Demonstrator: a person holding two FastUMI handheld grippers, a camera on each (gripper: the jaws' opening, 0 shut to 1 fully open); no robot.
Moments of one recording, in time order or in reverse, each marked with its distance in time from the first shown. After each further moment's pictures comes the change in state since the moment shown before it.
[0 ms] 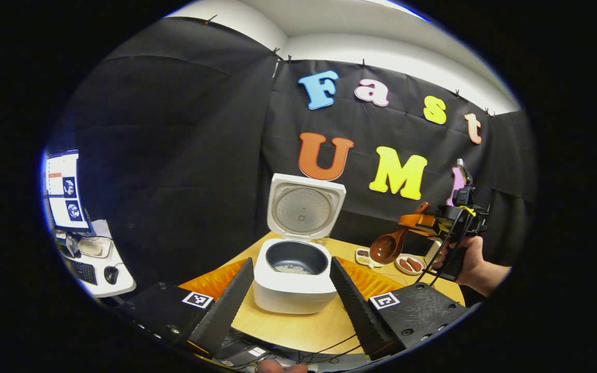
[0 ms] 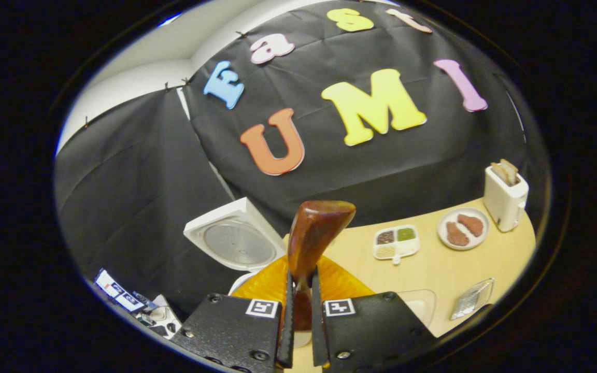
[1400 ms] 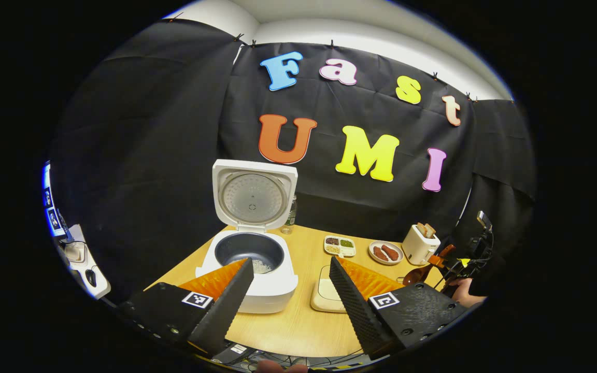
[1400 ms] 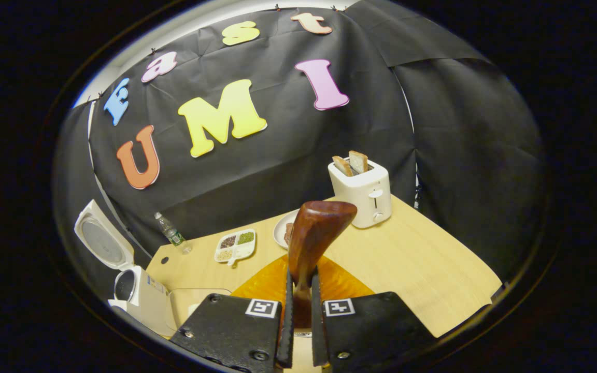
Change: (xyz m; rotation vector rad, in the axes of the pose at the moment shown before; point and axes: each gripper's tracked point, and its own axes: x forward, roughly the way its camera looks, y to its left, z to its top) left arm 0.043 -0.070 -0.015 0.041 0.085 -0.085; right arm -0.082 -0.306 -0.051 0.071 -0.083 -0.545
